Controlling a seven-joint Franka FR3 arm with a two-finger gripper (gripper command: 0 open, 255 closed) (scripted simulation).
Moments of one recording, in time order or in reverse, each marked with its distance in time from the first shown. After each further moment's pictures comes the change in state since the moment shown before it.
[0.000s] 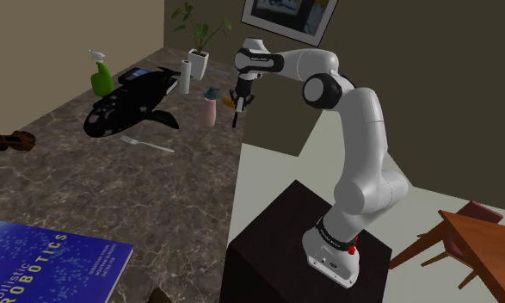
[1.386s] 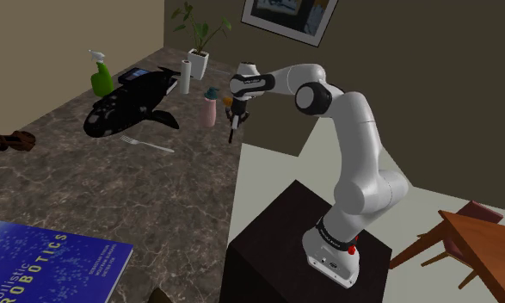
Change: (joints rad) arm 0.001 0.123 -0.013 -0.073 -0.017 0.195 0.012
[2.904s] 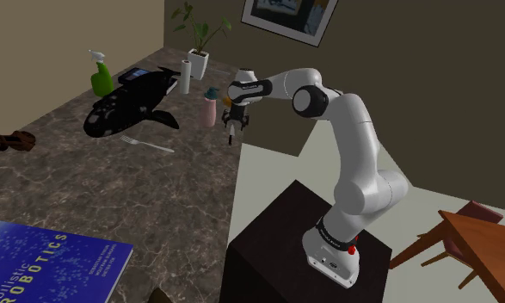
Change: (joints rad) arm 0.004 0.044 -0.004 -0.001 -0.005 0.045 0.005
